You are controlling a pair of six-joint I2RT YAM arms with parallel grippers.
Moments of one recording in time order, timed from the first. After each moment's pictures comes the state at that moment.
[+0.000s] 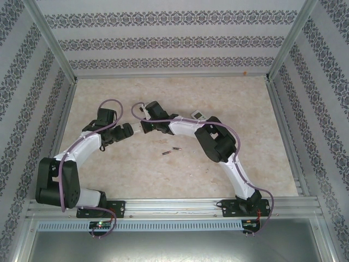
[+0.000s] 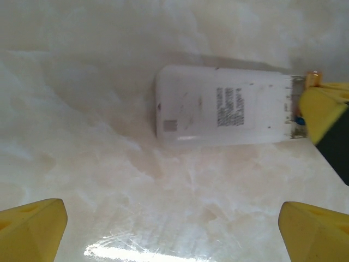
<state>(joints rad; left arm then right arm) -0.09 1.39 0.81 -0.48 0.06 -0.53 0.77 2.33 1.66 -0.06 -0.13 0.29</state>
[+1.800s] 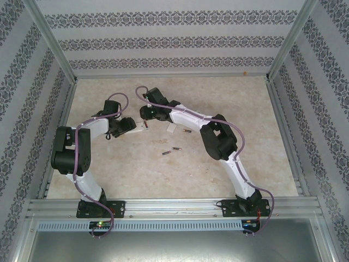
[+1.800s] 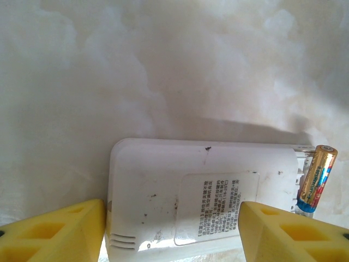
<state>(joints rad) -0.05 1.75 0.99 -0.33 0.23 -0.52 0.73 2.36 1.94 -0.36 -0.13 0.45</state>
